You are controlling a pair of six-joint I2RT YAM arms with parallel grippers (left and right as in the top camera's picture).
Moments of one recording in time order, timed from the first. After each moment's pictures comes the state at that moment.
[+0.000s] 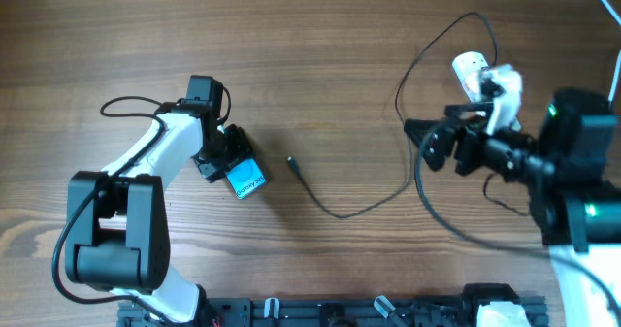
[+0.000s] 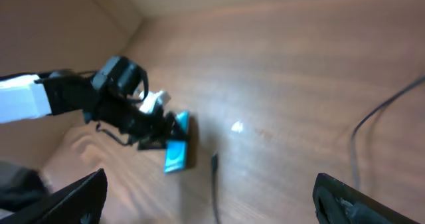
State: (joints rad) left arm -0.10 1.78 1.01 -0.74 0.19 -0.64; right arm 0.00 1.00 1.07 -0.75 -0.74 0.11
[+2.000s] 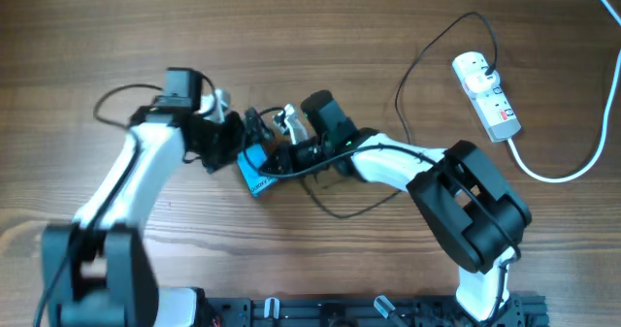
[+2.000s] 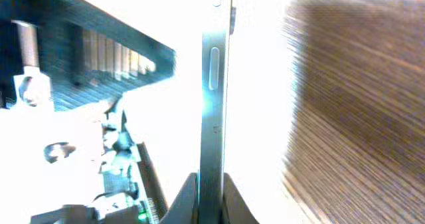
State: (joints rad) left arm -0.05 1.59 1.01 -0.73 0.53 -0.47; right arm 0.67 2.02 1.07 0.10 -0.87 0.64
